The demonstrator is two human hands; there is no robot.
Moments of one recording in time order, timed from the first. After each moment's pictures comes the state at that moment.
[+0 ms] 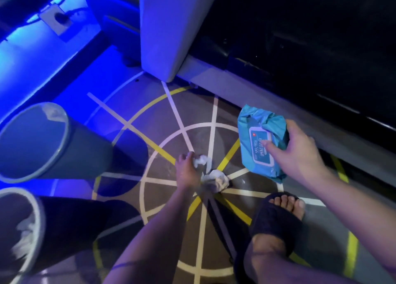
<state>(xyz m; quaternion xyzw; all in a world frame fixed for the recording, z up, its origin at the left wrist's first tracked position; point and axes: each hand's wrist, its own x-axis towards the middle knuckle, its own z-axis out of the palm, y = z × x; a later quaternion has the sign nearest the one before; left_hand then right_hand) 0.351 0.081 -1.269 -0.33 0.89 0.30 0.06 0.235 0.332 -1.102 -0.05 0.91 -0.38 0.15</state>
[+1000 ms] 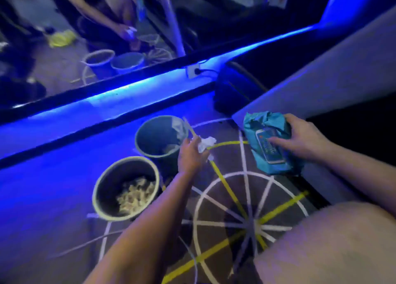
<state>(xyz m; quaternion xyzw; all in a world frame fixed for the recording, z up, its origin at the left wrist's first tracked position) 0.445 -0.075 -1.016 -0.42 0.82 0.33 -0.19 0.249 0.139 -0.871 -0.39 0.89 -0.21 0.13</state>
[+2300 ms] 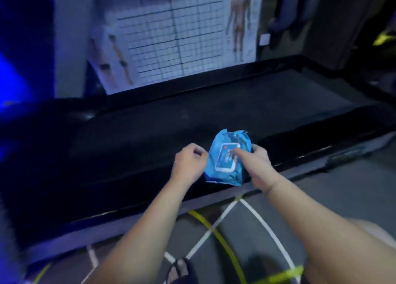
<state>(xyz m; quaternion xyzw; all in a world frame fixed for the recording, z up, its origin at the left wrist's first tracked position) 0.210 0.487 -0.880 0.12 0.88 0.43 0.15 0.281 0.647 -0.903 0.40 0.58 -0.69 -0.16</state>
